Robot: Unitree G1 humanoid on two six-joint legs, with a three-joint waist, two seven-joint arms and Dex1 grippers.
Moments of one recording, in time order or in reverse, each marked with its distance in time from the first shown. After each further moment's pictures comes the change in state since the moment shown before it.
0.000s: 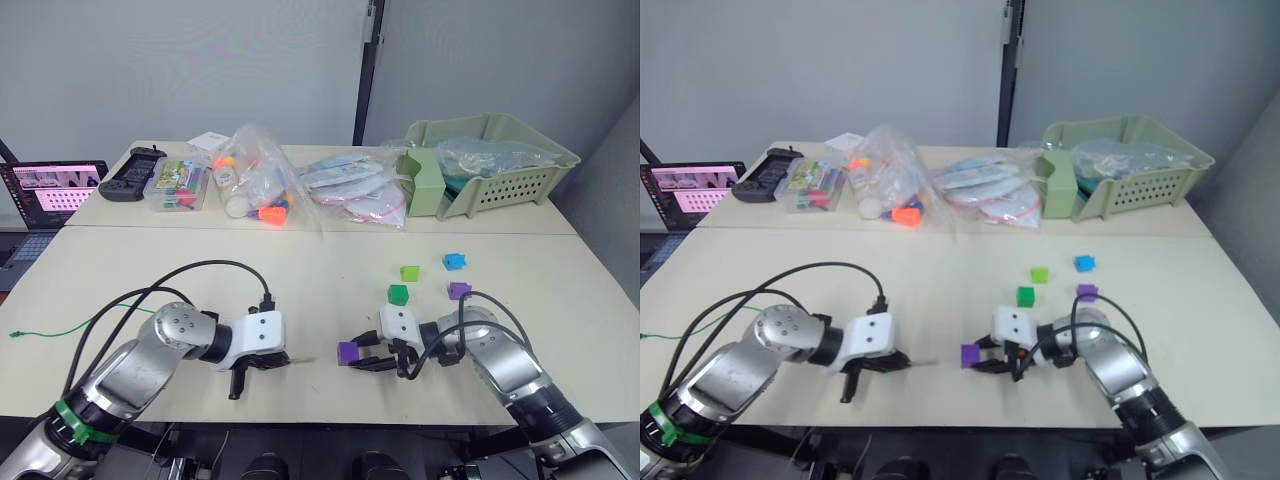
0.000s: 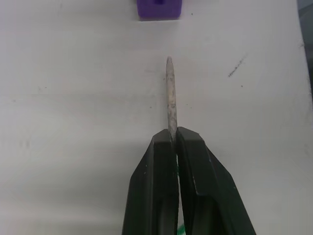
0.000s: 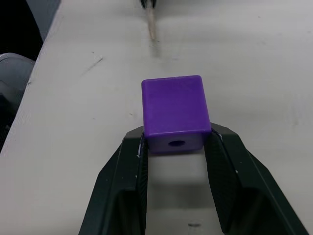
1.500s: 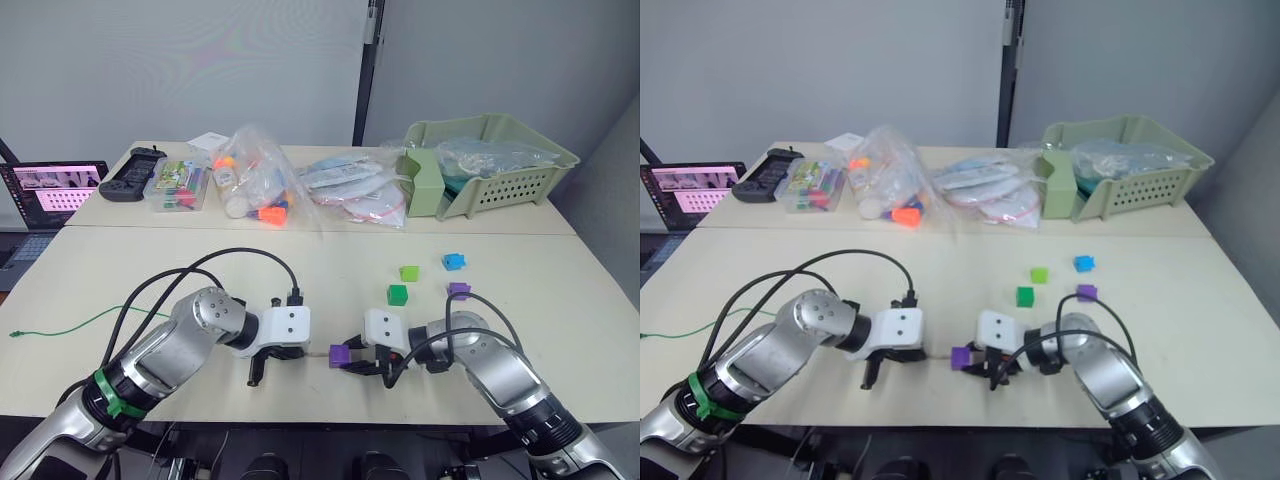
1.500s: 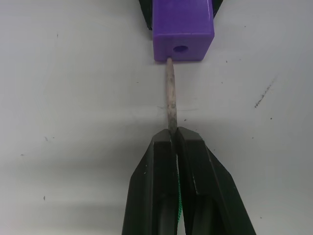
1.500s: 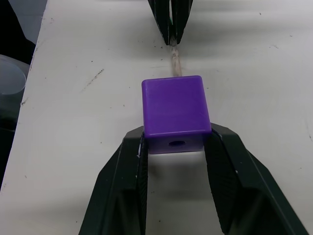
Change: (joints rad) left arm -0.190 -0.059 -0.168 0.025 0.113 0.104 -0.024; right arm 0.025 0.015 0.038 -0.196 -0.070 0.206 -0.109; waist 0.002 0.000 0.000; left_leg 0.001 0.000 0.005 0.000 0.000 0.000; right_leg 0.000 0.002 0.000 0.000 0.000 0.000
